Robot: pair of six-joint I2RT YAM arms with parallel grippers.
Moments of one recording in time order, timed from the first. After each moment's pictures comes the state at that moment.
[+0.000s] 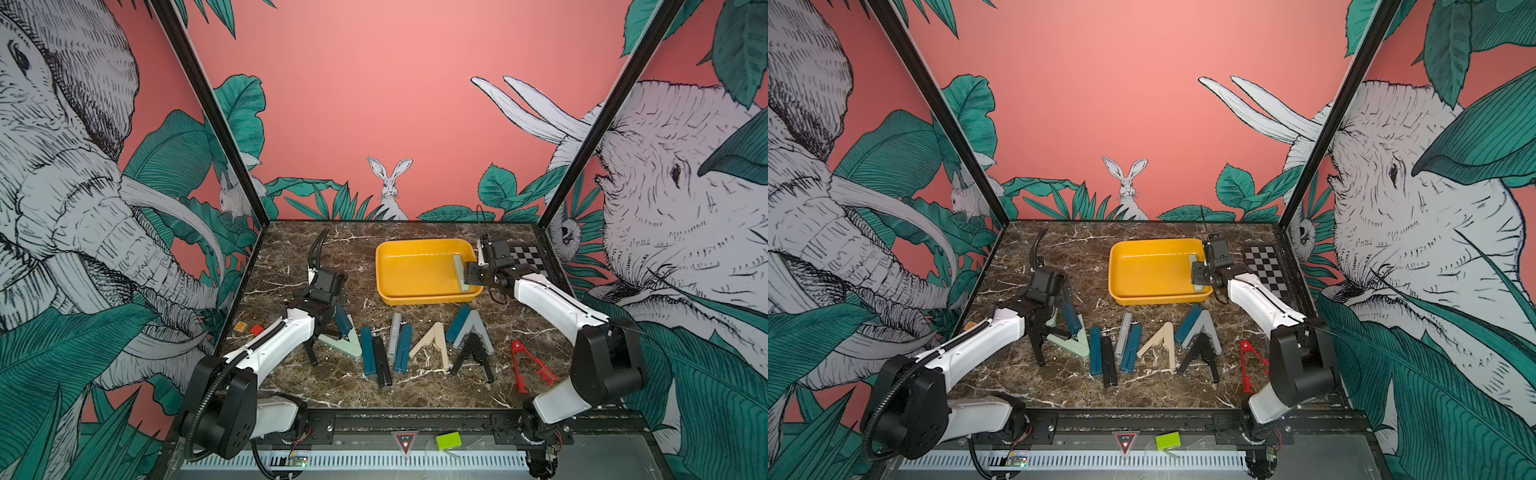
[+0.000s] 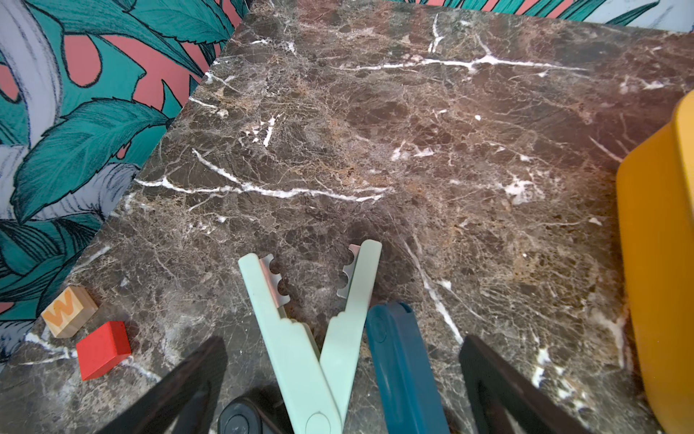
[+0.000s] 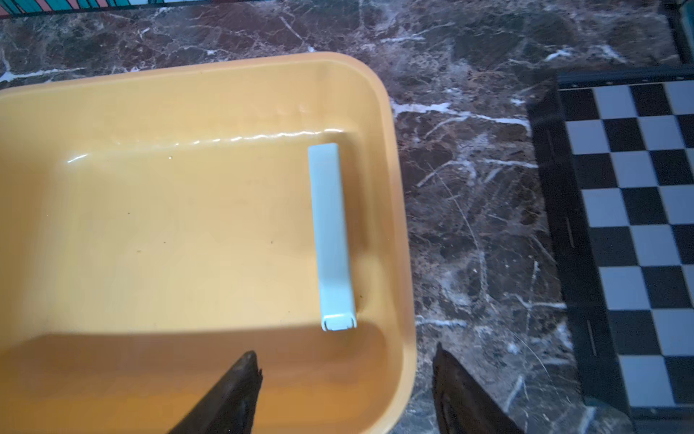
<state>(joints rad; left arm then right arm) -0.41 1.28 0.76 -0.31 -0.56 -0.44 0.30 1.51 1.08 -0.43 0.14 0.27</state>
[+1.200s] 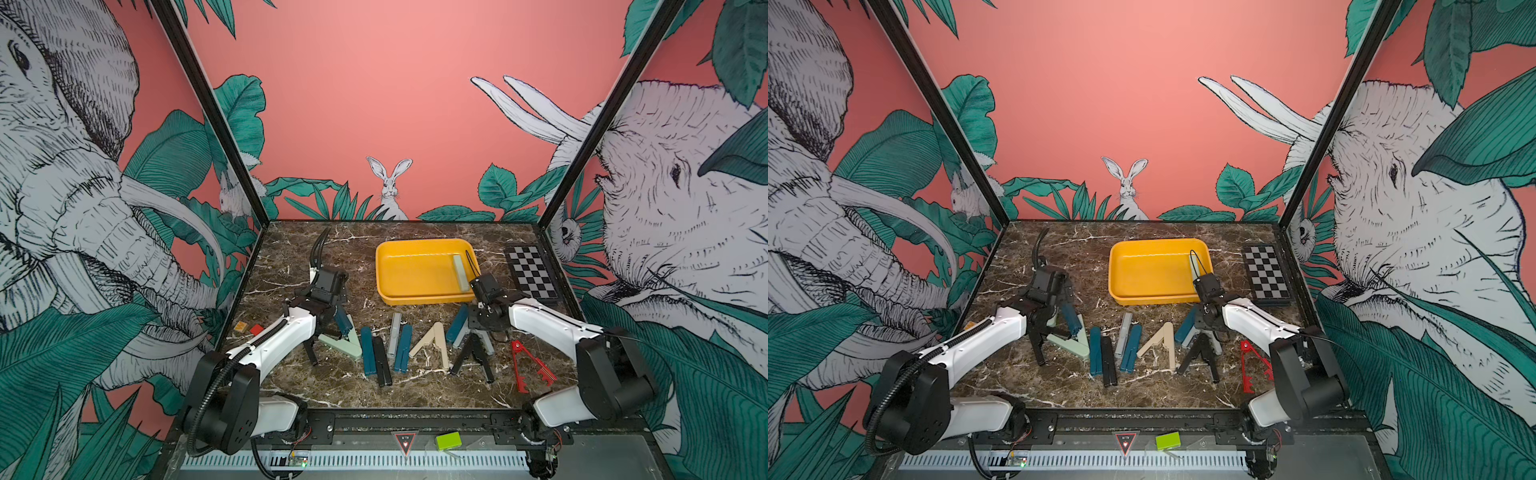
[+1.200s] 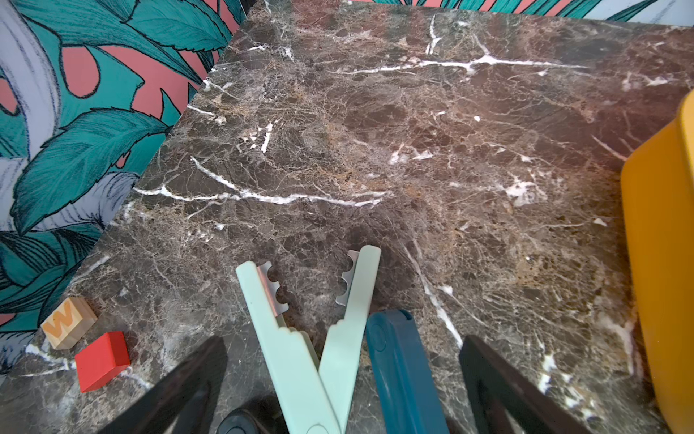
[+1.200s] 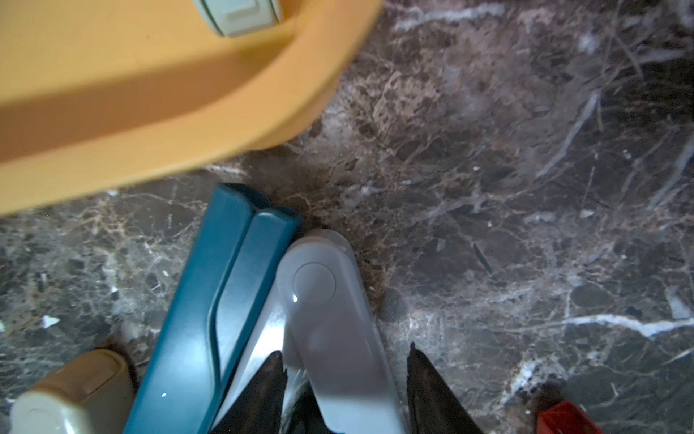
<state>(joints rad) -0.41 1.31 0.76 -0.29 -0.56 -0.42 0.40 1.49 0.82 -0.60 0.16 0.49</state>
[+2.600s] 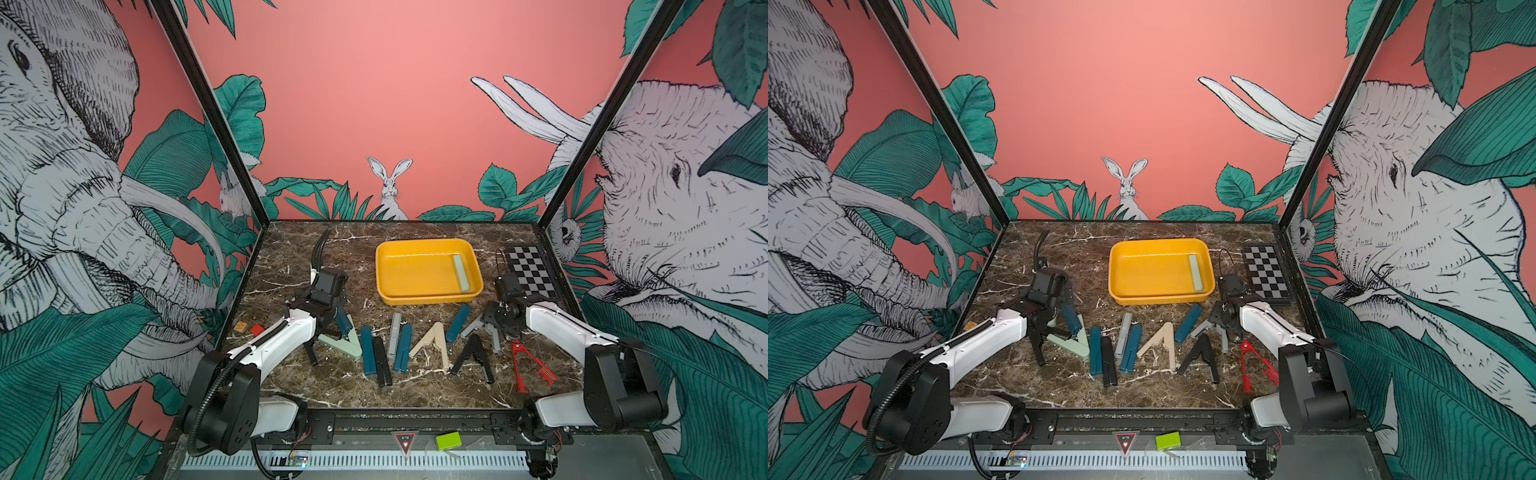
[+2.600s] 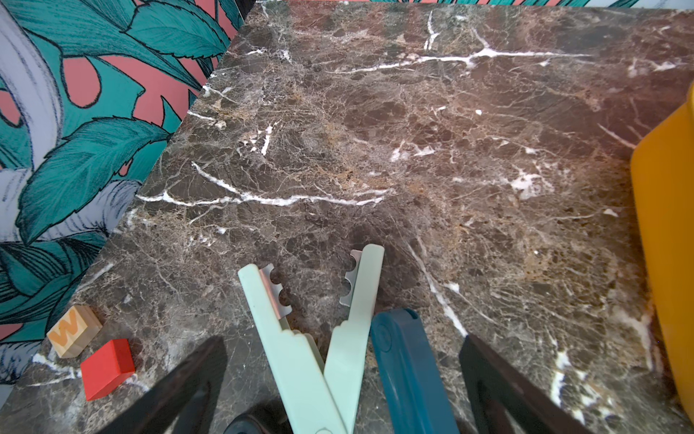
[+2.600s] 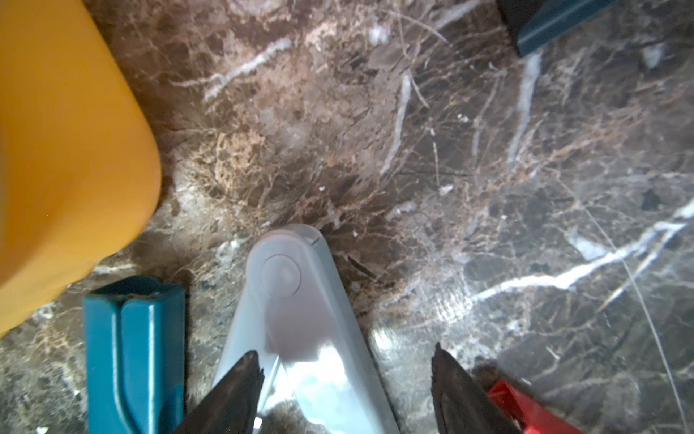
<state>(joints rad) -0.41 1.30 0.73 -0.25 -0.57 -0.37 0.22 1.39 0.76 -0.59 0.14 0.65</state>
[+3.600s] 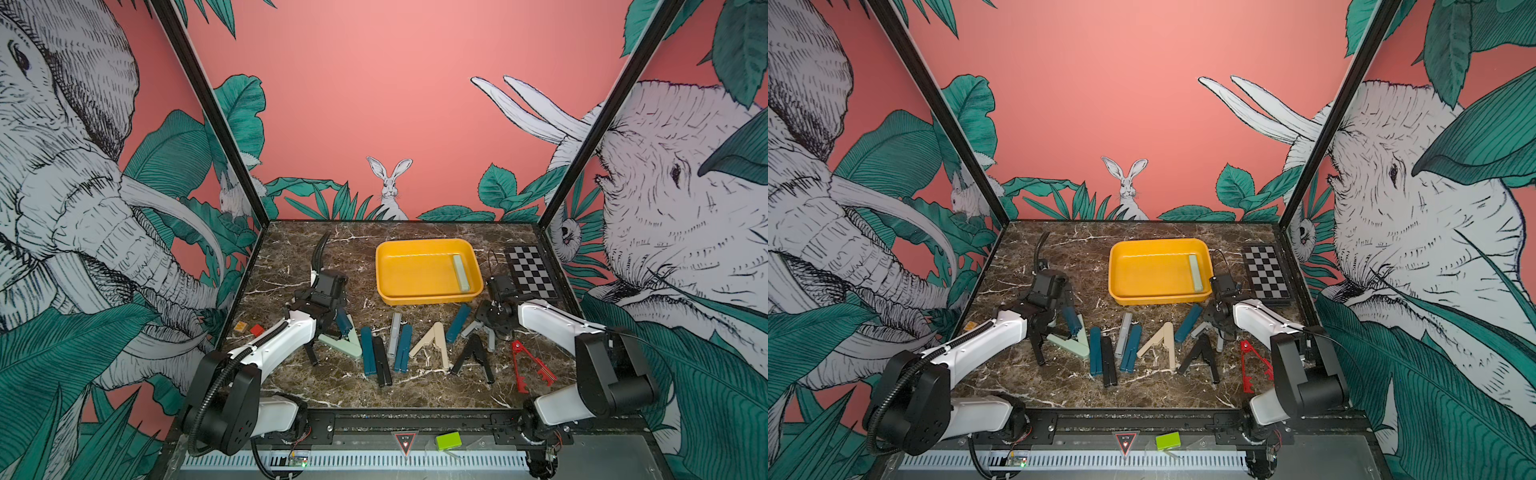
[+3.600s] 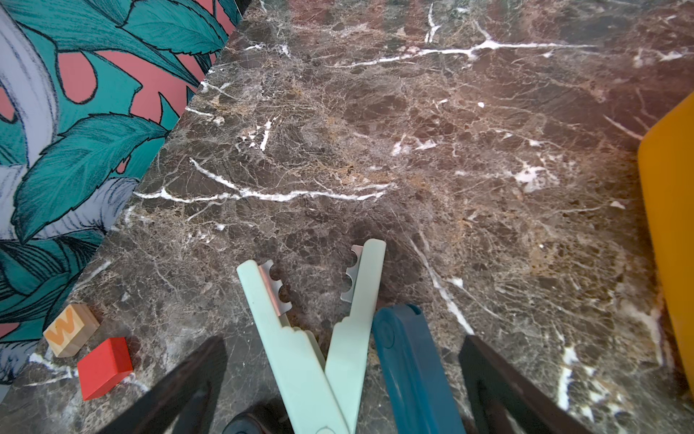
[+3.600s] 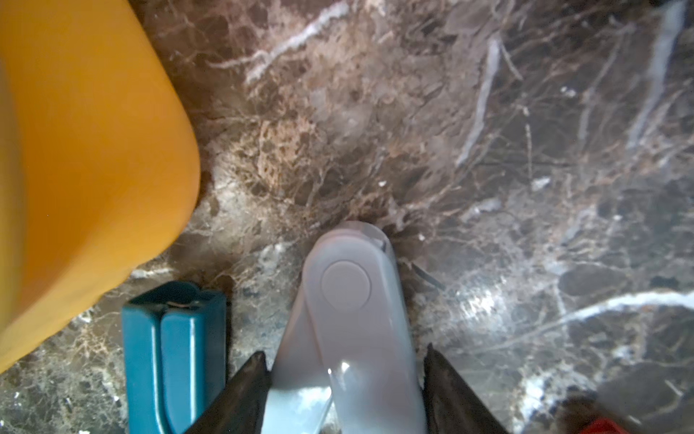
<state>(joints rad) -0.41 1.30 0.72 -0.24 -0.57 -0.37 0.26 1.48 0.76 -0.49 0.09 0.71</state>
